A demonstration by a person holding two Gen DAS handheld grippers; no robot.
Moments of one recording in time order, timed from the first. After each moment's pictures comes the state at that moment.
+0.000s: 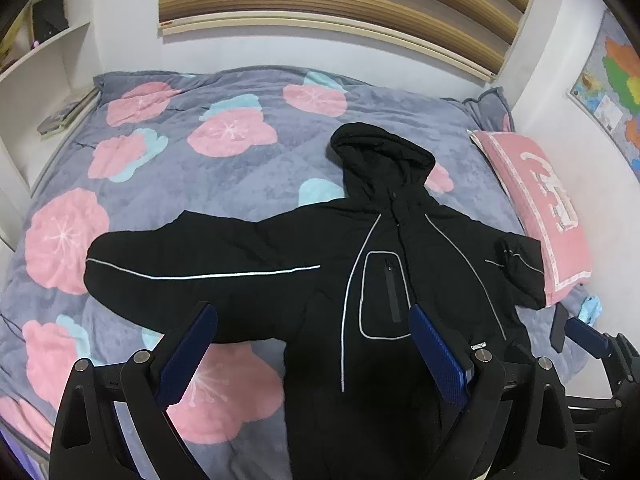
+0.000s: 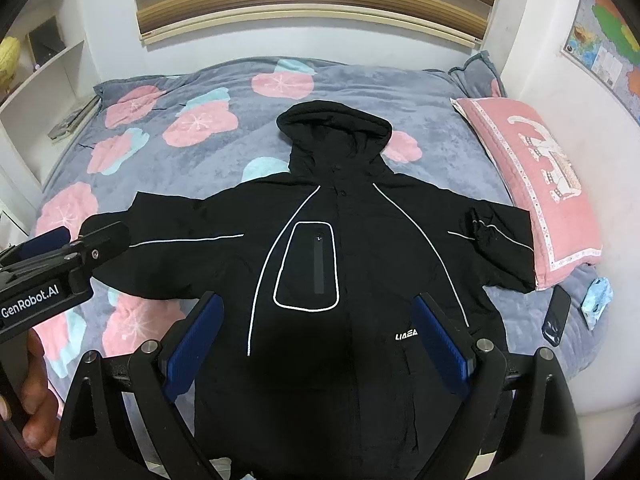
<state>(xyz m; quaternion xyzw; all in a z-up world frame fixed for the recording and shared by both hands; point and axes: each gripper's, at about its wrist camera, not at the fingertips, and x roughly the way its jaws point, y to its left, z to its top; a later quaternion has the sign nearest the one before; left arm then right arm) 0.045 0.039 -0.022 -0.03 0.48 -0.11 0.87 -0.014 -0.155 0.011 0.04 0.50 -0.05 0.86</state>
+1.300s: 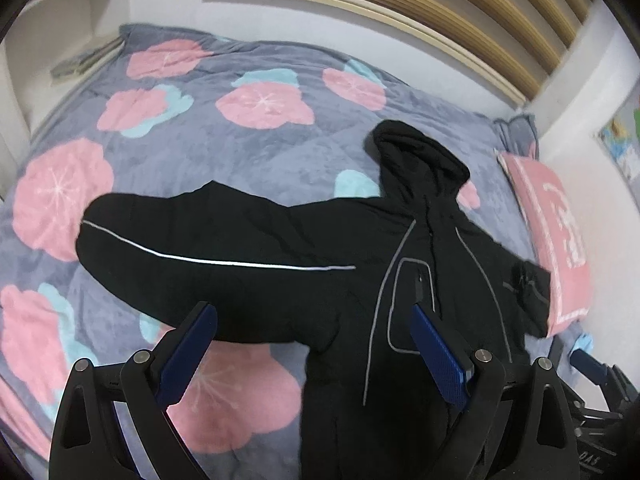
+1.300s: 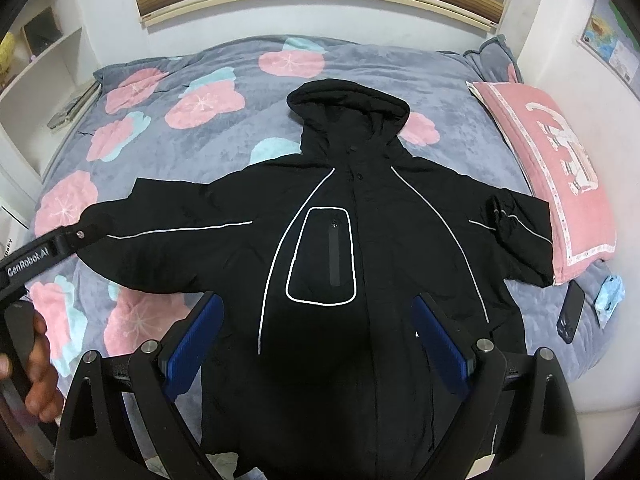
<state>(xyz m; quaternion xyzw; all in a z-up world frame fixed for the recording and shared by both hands) 0.088 0.114 -0.078 -0.12 0.50 -0.09 0.85 0.018 -0.137 -0.020 0.04 0.53 -0.04 0.84</state>
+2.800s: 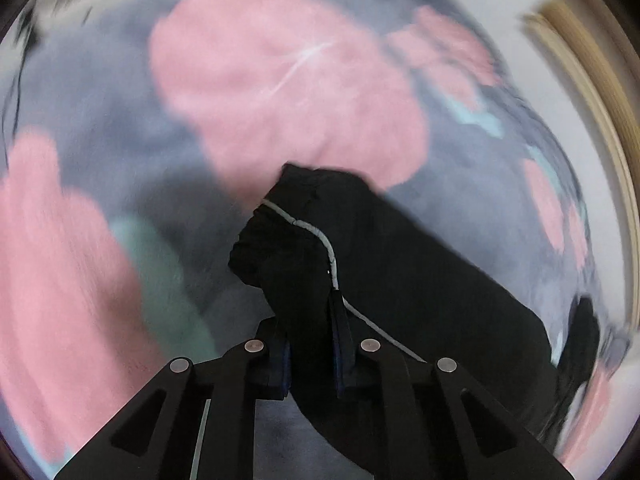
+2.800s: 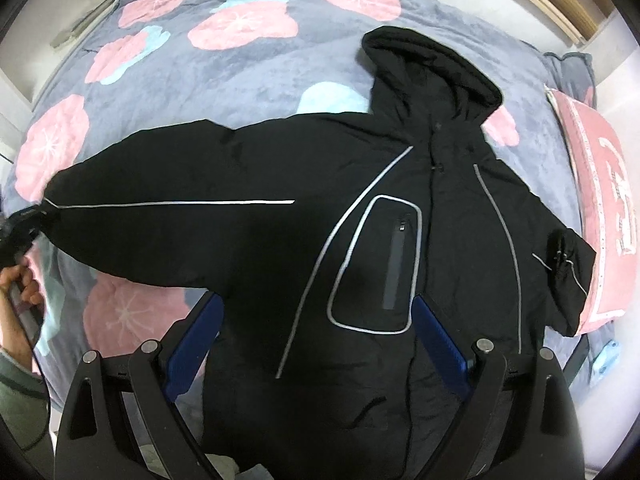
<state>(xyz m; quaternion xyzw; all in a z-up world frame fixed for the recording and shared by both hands) 0.153 0.401 -0.262 -0.32 0.48 0.18 0.80 0.126 -0.069 -0.107 -0.04 0.63 0.01 0.78</state>
